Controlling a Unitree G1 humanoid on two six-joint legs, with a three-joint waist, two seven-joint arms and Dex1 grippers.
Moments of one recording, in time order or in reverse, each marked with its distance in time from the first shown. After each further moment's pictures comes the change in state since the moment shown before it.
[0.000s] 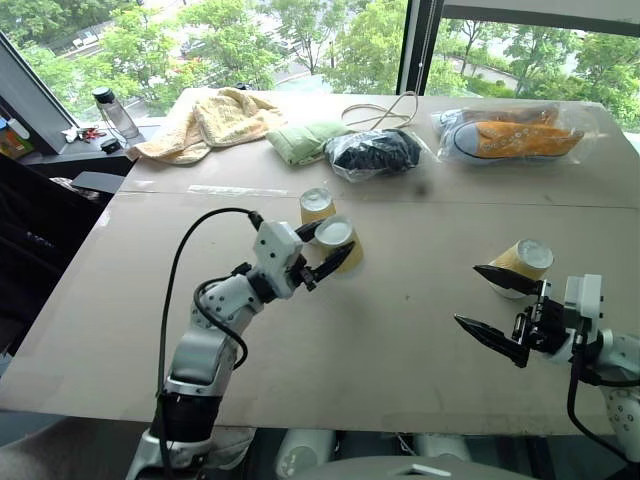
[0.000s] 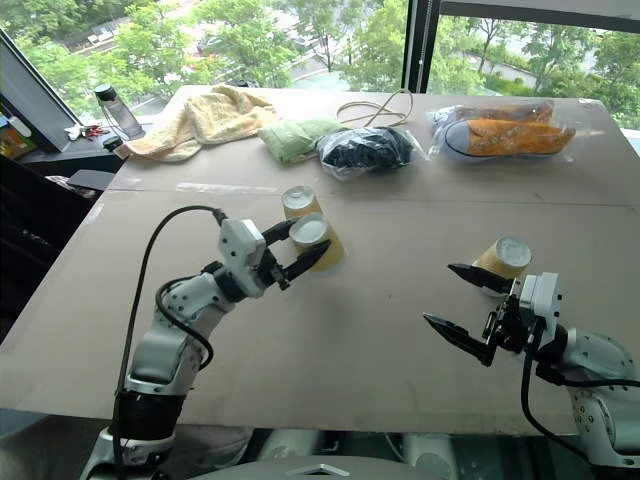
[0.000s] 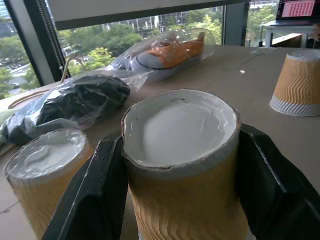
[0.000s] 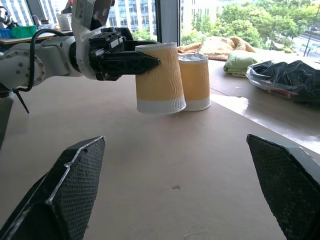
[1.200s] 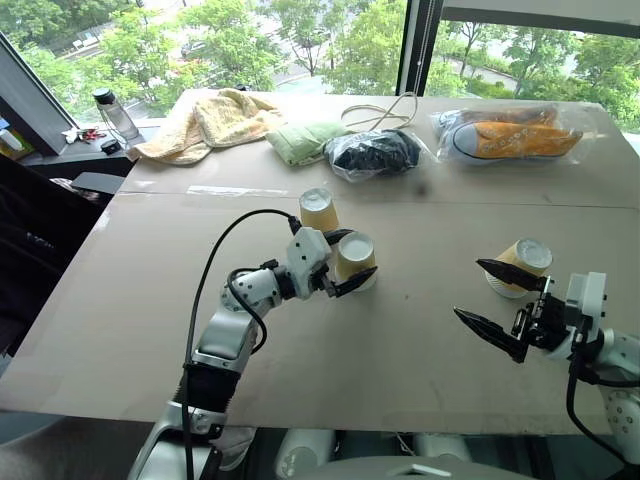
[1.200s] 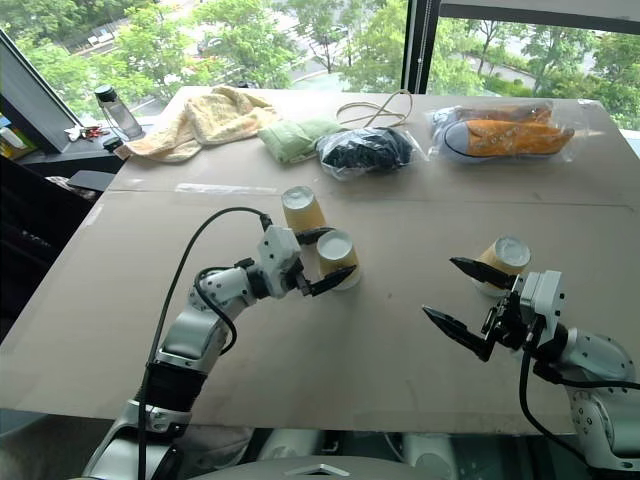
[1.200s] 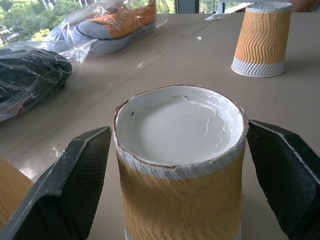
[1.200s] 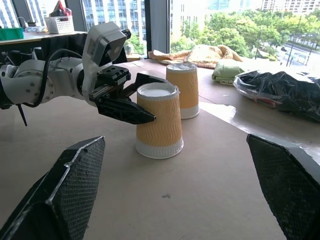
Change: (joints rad) left arm -0.027 0.005 -0.037 0.155 0.066 -0.084 -0.058; right arm -0.010 0.012 0.005 -0.030 -0.005 -0.011 -0.039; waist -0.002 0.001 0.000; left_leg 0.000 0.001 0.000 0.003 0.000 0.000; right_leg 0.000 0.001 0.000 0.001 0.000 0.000
